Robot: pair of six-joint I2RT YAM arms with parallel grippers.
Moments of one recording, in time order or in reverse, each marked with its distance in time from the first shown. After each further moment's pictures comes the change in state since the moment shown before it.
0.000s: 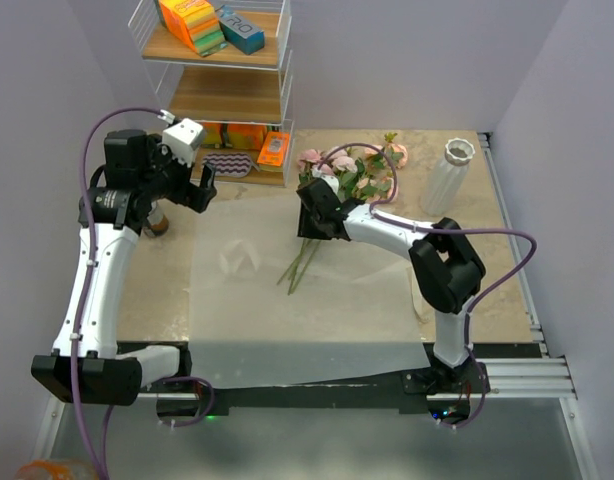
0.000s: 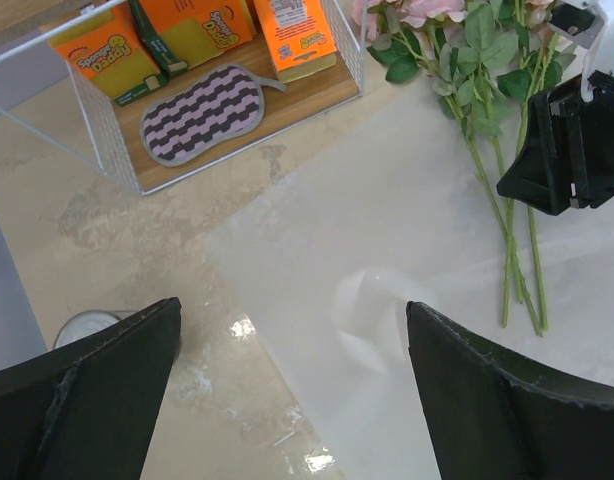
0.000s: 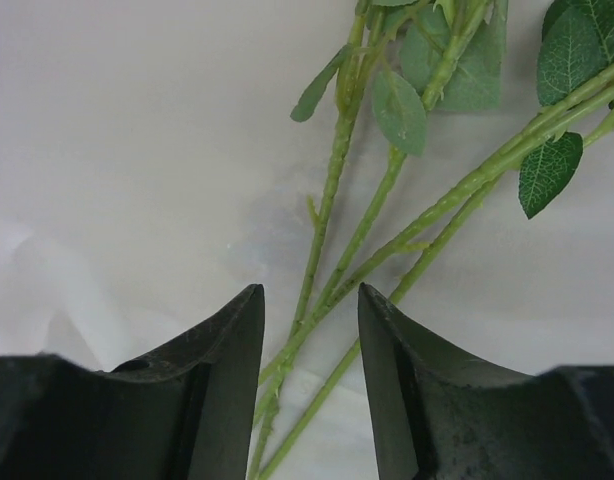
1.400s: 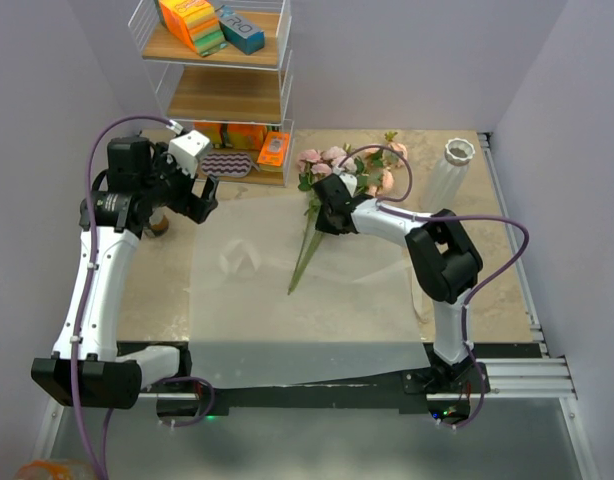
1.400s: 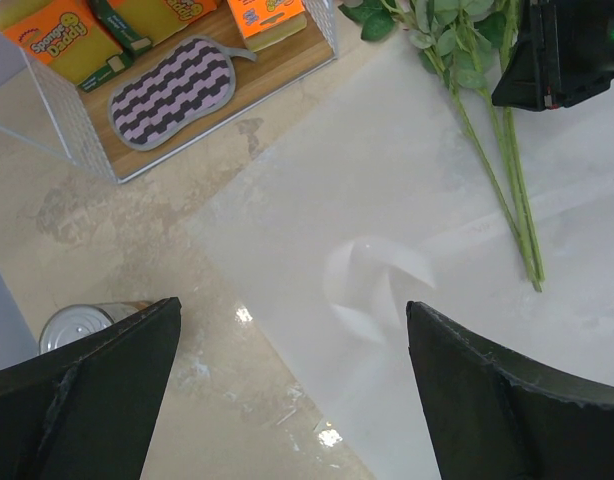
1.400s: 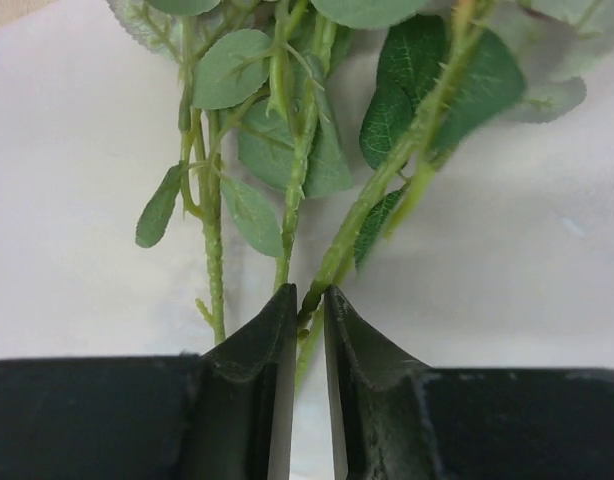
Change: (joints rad) left arm 0.000 -0.015 -0.033 -0.060 0.042 0.086; right arm -0.107 0.064 -0.016 0.044 0.031 0.063
